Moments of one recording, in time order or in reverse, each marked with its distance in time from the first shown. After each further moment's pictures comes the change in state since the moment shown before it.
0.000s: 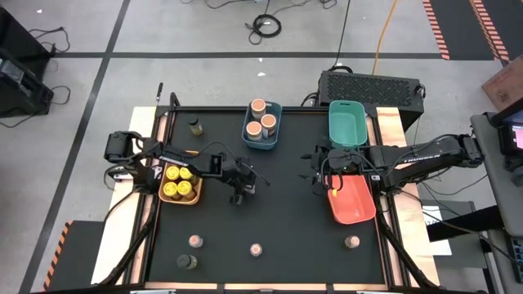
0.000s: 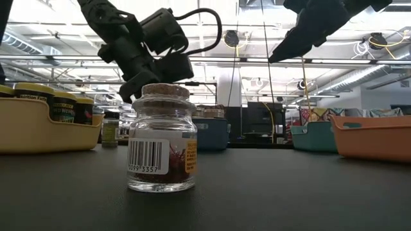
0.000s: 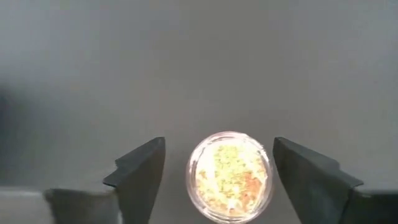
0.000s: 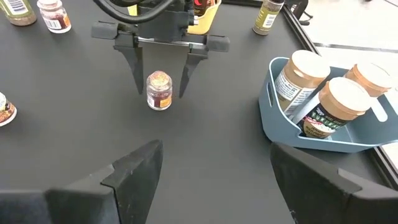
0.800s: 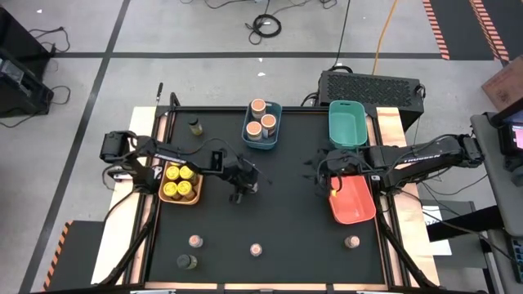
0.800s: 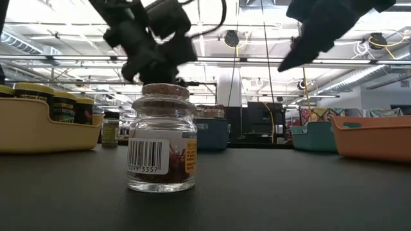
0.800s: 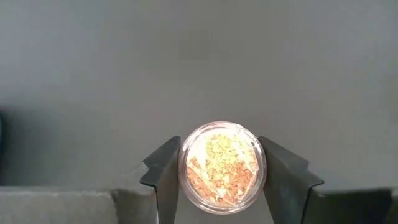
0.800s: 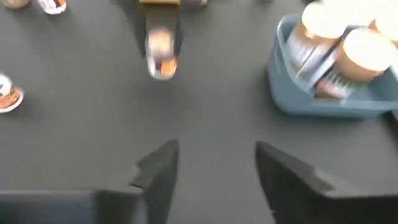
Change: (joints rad) left arm 0.000 -0.039 0.094 -0.145 0.022 0.054; right arm 0.003 0.000 -0.001 -0.099 -0.023 0.100
